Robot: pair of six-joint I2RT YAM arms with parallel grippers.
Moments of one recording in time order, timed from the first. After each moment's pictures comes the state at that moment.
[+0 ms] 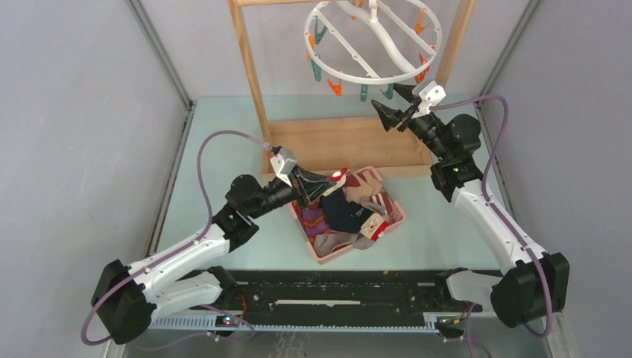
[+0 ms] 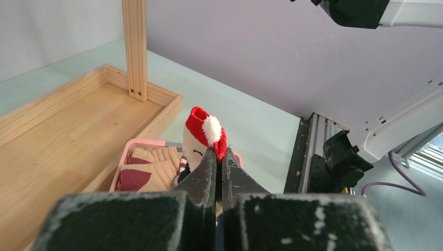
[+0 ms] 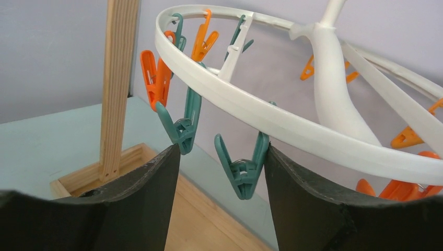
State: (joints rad) left arm -0.75 0.99 0.61 0.54 0.38 -0.30; right arm 0.30 1.20 1.03 0.52 -0.45 -0.17
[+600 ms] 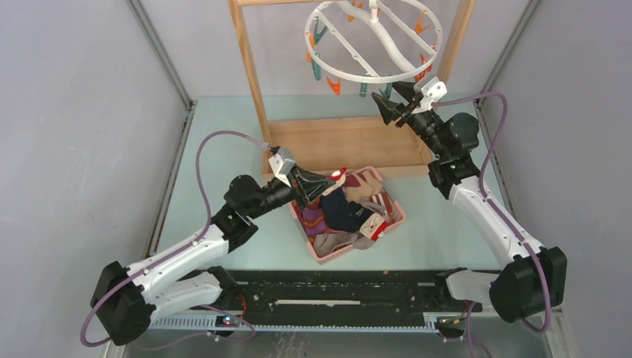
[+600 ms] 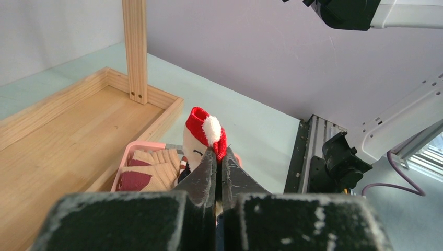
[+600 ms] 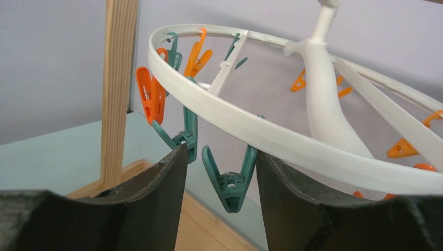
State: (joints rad) left arm -0.75 0.98 0.61 0.54 0.38 -0.30; right arm 0.31 1.24 1.05 0.59 -0.42 -0.12
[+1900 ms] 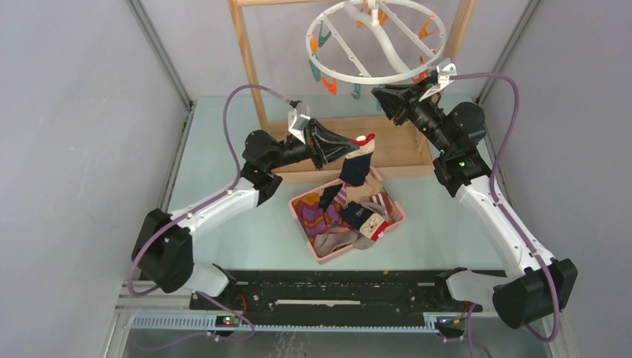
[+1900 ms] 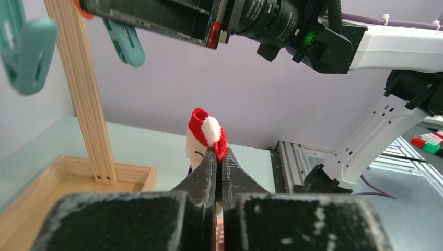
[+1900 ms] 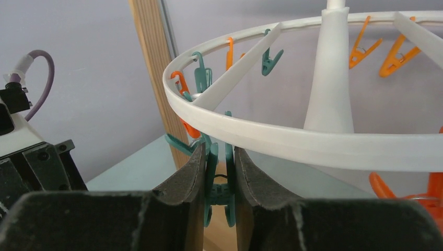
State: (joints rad) left arm -0.63 1.41 0.99 0.82 0.75 -0.46; right arm 0.34 1.20 1.18 0.33 -0.37 0.22
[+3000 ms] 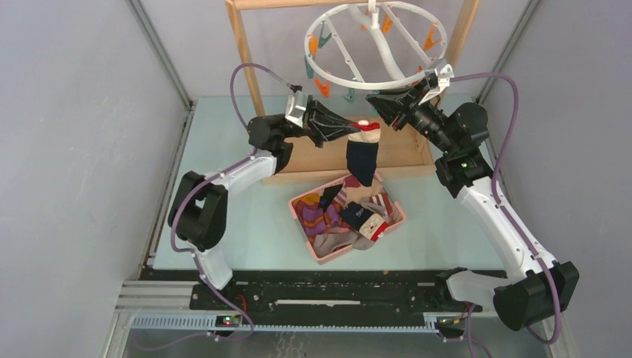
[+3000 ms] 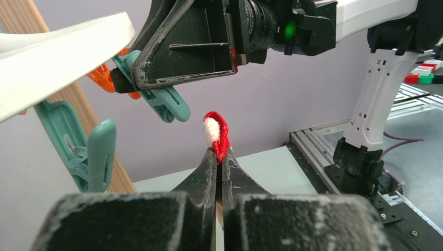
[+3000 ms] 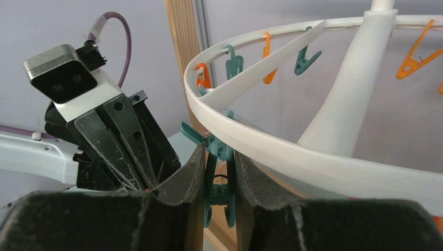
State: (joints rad) left arm -0.52 1.77 1.29 1.37 1.09 -0.60; right arm 0.34 1.19 1.19 0.32 -0.51 0.25
